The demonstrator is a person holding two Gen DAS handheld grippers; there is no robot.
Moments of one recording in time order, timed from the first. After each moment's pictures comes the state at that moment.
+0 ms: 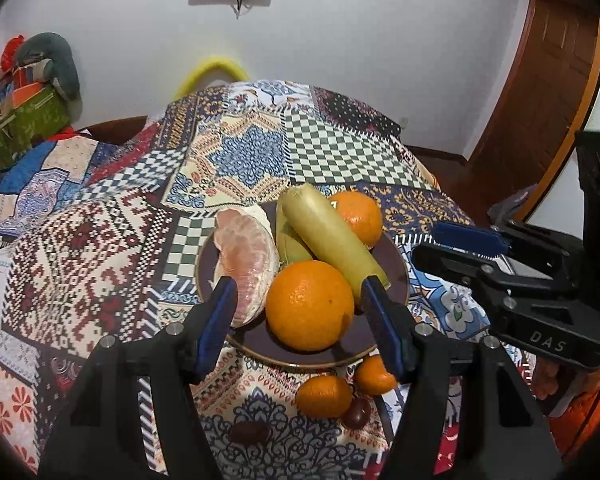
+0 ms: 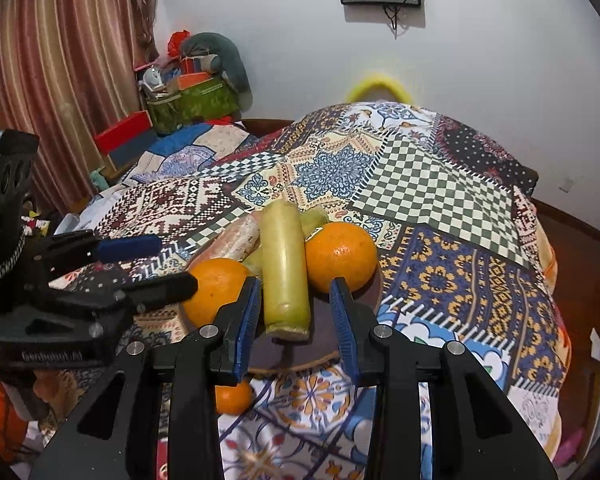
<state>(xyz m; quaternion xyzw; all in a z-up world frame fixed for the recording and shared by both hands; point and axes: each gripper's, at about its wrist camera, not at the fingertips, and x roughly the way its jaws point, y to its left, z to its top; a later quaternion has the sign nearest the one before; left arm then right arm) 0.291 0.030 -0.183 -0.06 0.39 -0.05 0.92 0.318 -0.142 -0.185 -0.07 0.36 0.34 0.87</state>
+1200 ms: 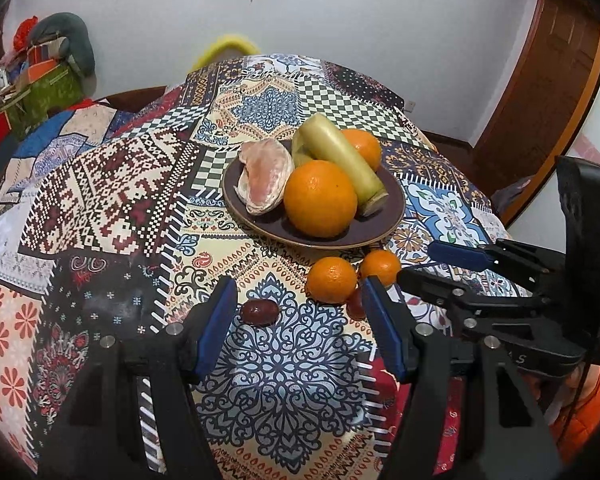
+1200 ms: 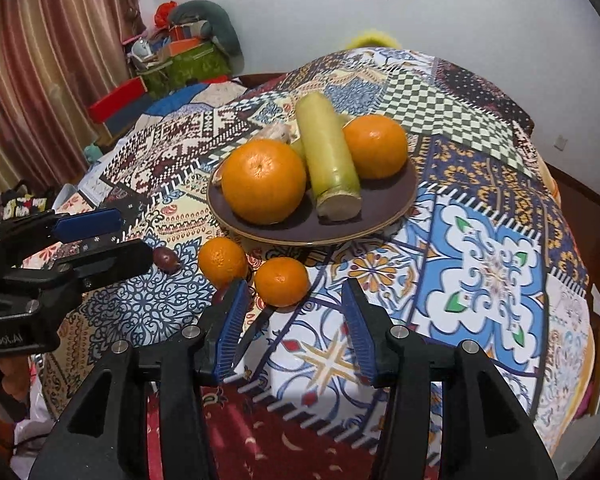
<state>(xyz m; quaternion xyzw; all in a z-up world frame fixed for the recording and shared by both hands) 0.217 0.036 -0.205 -0.07 0.42 -0.04 0.90 0.263 -0.132 -0.235 -0.08 0.42 0.32 0.84</state>
